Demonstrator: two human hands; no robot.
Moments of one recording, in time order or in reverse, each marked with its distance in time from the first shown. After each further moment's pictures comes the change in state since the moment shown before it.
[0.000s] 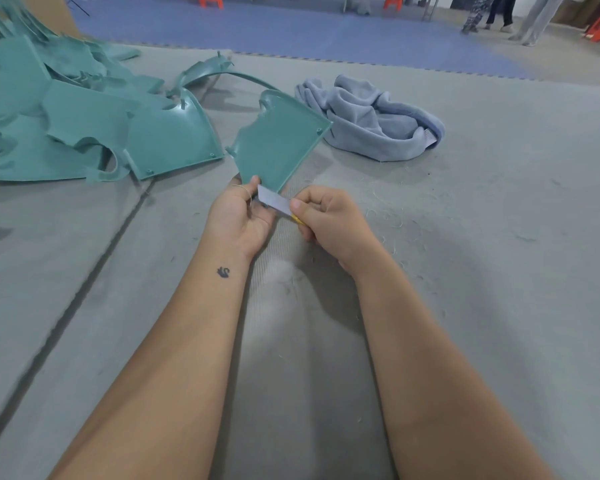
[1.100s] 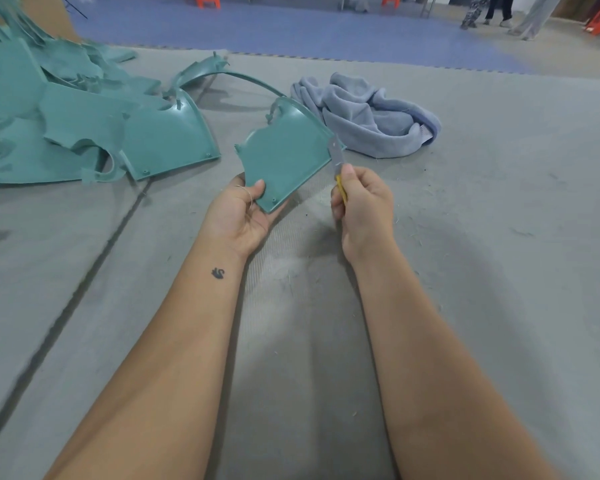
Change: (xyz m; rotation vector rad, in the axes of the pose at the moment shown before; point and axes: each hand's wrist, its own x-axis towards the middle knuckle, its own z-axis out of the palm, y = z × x) left_hand -0.013 -0.001 0.003 0.156 -0.053 -0.053; right_hand 0.007 0.003 -0.016 0.537 0.443 0.098
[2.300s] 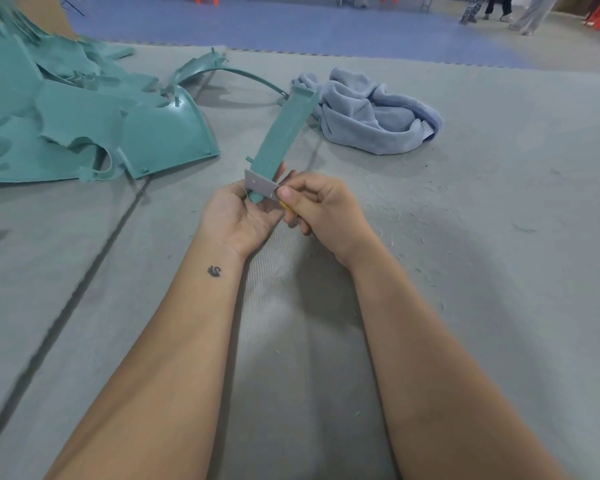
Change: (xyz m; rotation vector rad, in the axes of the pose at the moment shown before) left_hand -0.005 0.006 0.000 -0.086 0.003 -0.172; right_hand -0.012 0.006 0.012 -0.328 -0.539 -0.190
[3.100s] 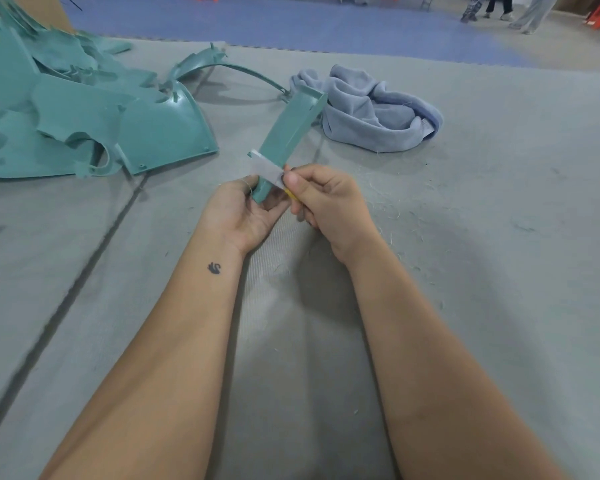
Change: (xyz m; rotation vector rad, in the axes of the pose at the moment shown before) left_hand 0.010 -0.003 -0.005 0.163 0.037 0.061; right_hand -0.001 -0.008 0.000 0.090 0.094 0.028
